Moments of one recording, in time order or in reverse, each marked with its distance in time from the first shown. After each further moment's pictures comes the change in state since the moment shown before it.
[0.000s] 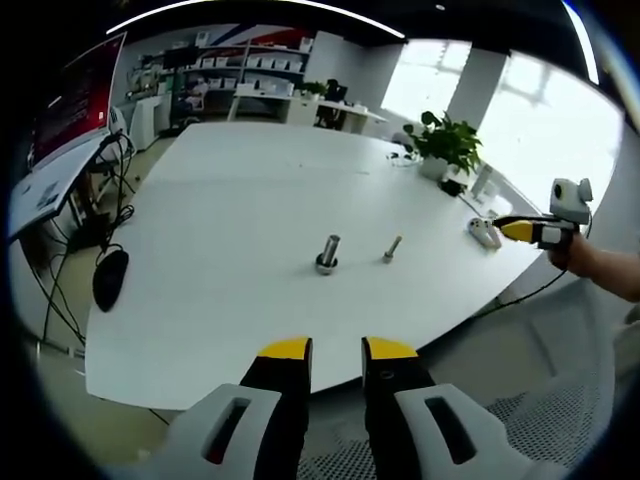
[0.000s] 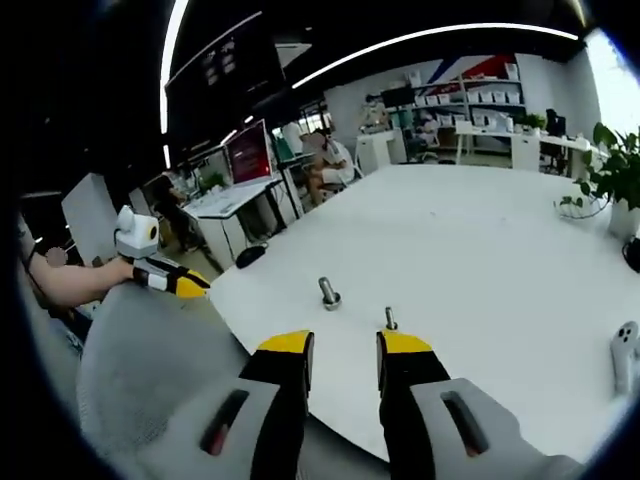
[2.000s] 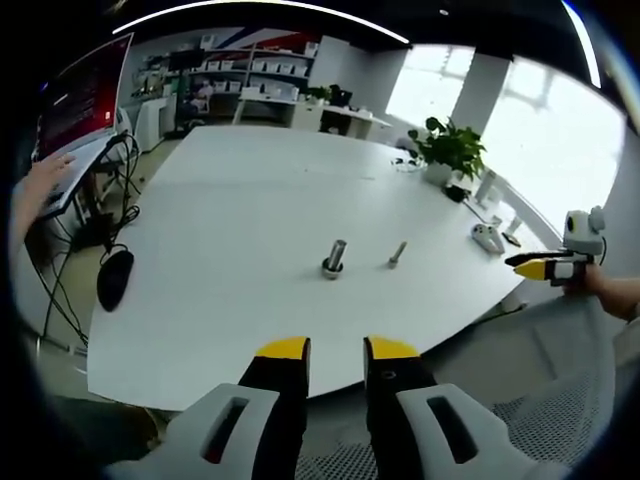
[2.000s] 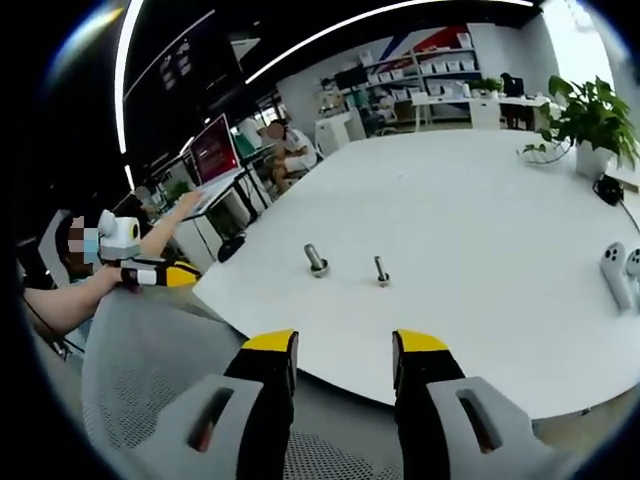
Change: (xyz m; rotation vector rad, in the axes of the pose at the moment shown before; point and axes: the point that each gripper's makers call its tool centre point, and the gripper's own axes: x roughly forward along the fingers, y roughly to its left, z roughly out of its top) left arm -0.002 0.006 0.002 -0.012 -0.018 0.016; right arm -0.012 0.006 -0.049 0.164 0.072 -0.135
